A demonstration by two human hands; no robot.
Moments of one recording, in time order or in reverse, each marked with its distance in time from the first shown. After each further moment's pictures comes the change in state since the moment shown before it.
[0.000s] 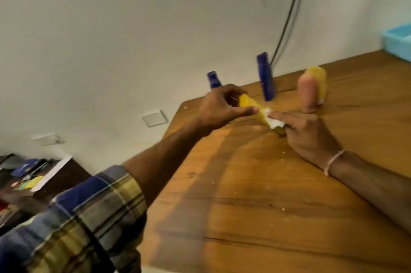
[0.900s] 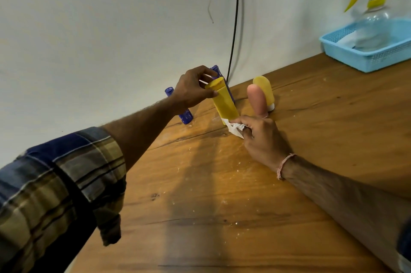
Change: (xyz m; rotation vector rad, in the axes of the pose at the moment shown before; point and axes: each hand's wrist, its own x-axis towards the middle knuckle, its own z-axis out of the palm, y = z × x) left_hand 0.107 0.037 0.025 0.188 -0.049 0.032; right_hand 0.002 0.013 -0.008 0.186 0.049 0.281
